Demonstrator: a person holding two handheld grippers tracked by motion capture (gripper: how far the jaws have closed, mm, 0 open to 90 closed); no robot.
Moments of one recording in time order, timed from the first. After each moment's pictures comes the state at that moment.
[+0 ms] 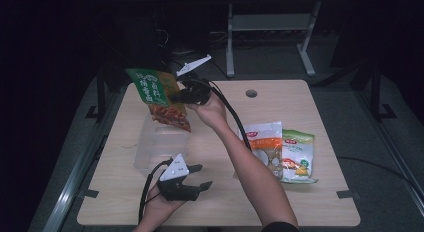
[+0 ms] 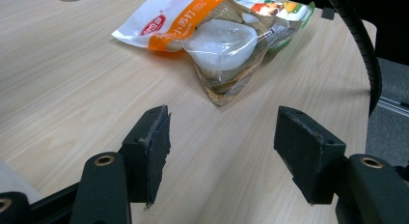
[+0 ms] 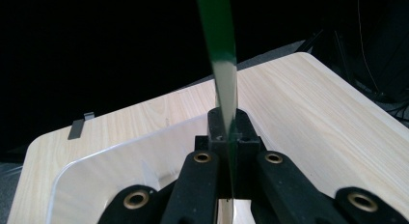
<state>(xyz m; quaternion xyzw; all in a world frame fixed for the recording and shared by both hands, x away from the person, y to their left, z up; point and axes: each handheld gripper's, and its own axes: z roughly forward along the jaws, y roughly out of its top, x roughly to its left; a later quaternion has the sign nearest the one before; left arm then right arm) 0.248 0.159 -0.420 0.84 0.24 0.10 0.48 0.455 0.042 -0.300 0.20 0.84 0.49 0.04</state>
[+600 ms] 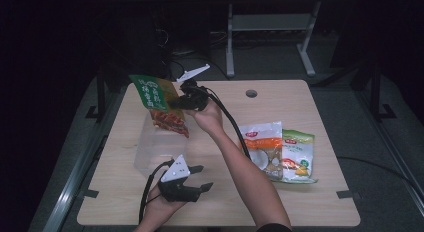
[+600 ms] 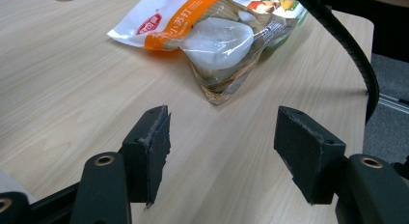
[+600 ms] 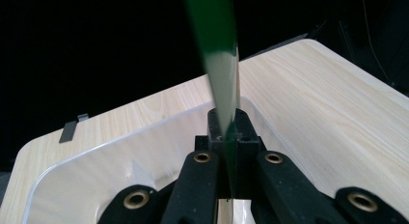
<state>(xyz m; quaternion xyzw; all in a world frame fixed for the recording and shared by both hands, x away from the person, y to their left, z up) 0.246 0.157 -0.420 0.84 0.23 0.11 0.48 0.461 0.050 -0.333 0.22 0.84 0.50 0.02</state>
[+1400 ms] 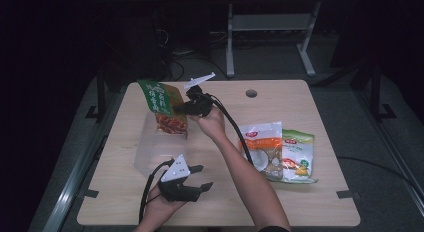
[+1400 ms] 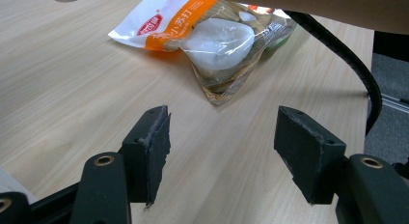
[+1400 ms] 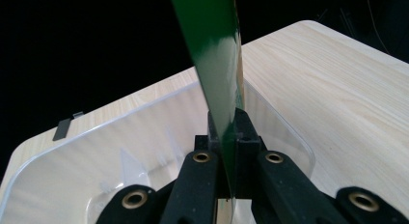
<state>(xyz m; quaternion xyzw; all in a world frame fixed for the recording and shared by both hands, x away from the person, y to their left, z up) 0.247 0.157 -0.419 0.84 0.23 0.11 0.48 0.467 0.040 -0.365 0.25 0.83 0.51 0.00</state>
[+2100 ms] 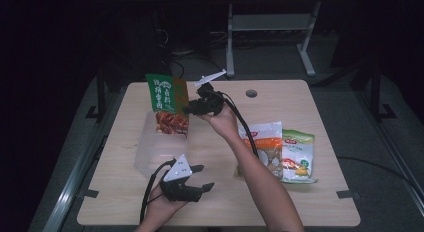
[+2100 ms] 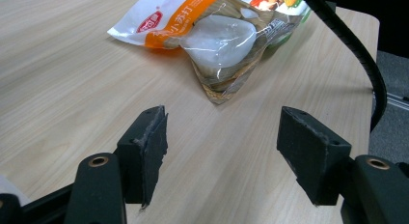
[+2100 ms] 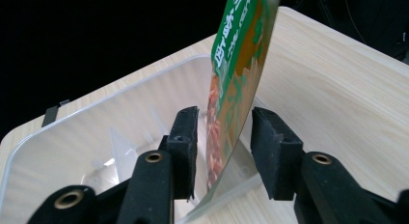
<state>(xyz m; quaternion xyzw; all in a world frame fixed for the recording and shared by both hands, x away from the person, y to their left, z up) 0.248 0.153 -0.421 0.84 0.23 0.11 0.47 0.462 0.008 -0.353 0.27 0.84 0.48 0.02</state>
